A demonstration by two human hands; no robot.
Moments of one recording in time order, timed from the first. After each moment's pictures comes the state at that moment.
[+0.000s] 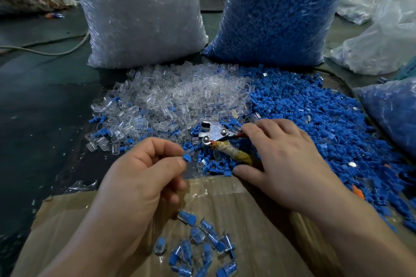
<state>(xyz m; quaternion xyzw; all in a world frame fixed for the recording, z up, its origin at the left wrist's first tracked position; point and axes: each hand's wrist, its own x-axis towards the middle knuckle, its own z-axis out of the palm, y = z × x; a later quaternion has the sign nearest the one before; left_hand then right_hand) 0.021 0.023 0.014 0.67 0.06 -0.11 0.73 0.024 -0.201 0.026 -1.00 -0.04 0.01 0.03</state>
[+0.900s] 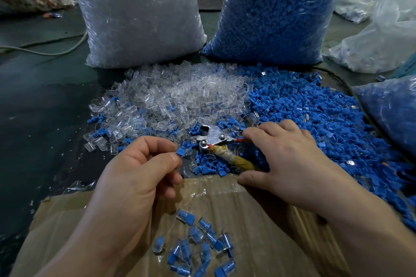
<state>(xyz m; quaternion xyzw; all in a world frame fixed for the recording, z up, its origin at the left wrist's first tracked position) 0.024 0.021 0.013 0.63 0.08 -0.10 0.77 0.026 -0.211 0.032 -0.99 -0.07 0.04 0.06</state>
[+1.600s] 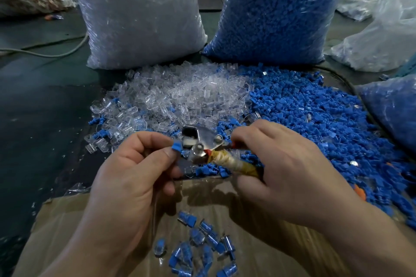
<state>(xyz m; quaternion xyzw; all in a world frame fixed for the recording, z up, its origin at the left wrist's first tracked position) 0.026 0.023 0.012 0.61 0.04 -0.05 0.79 0.006 -0.191 0.048 -0.98 -0.14 -0.05 0.13</state>
